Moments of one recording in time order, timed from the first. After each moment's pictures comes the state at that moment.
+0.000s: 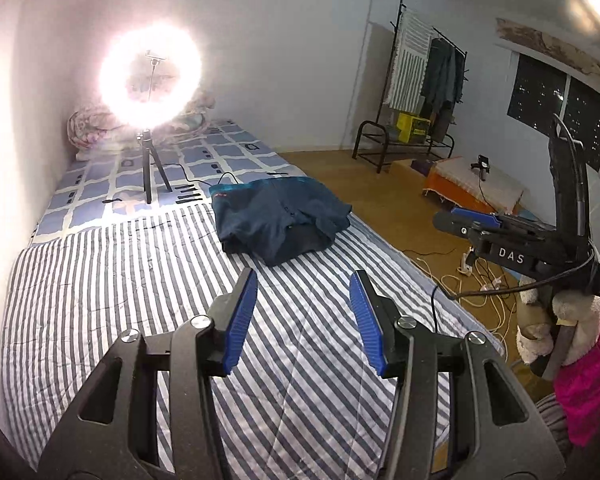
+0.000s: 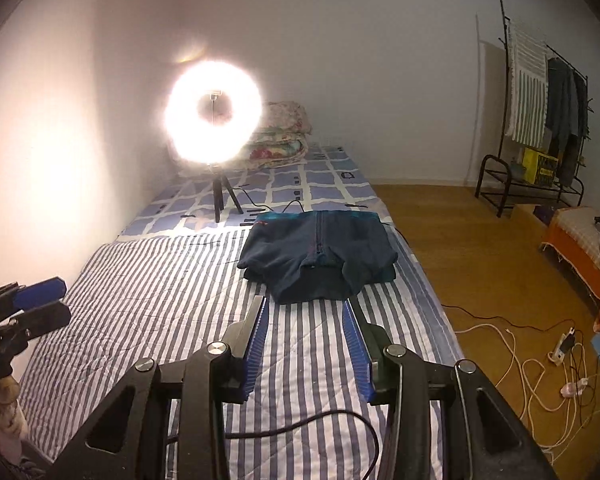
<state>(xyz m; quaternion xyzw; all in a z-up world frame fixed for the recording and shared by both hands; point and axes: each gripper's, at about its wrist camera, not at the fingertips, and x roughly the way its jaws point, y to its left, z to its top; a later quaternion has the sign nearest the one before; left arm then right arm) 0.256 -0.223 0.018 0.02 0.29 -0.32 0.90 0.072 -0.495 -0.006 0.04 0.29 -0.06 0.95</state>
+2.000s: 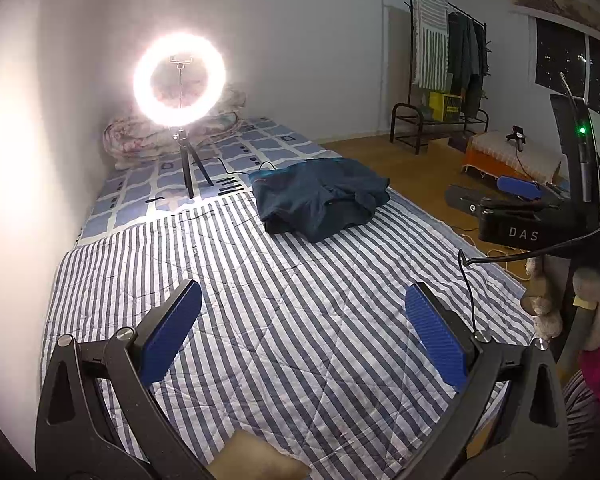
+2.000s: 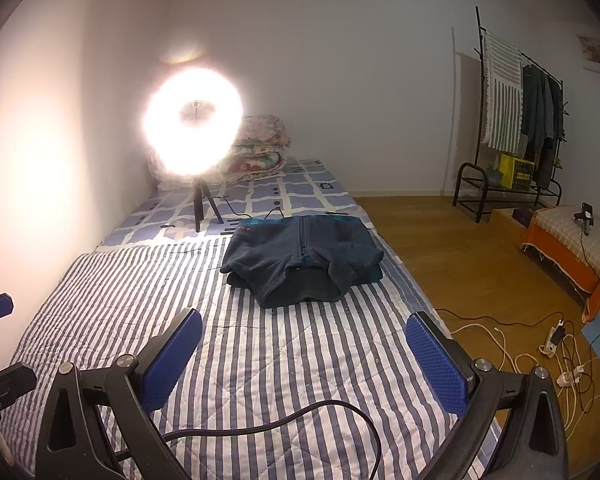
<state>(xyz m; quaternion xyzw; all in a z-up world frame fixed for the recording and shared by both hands) 0.226 -0.214 -0.006 0.09 0.28 -0.25 0.92 0.066 -0.489 -0.033 0.03 0.26 -0.10 0.96</state>
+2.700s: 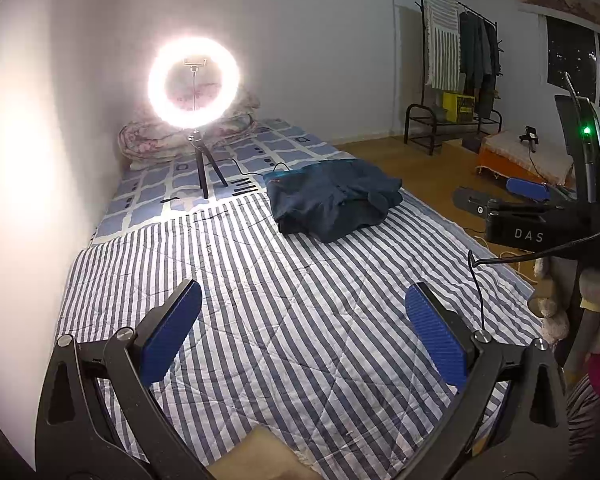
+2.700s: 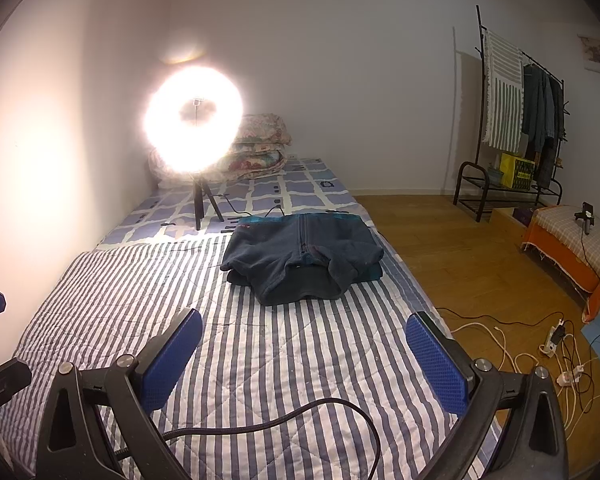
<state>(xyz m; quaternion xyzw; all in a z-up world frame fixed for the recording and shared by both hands) 0.220 -0.214 -0.006 0.10 0.27 -0.23 0.93 0.066 -0.490 -0.035 0.03 0.26 -0.10 0.96</state>
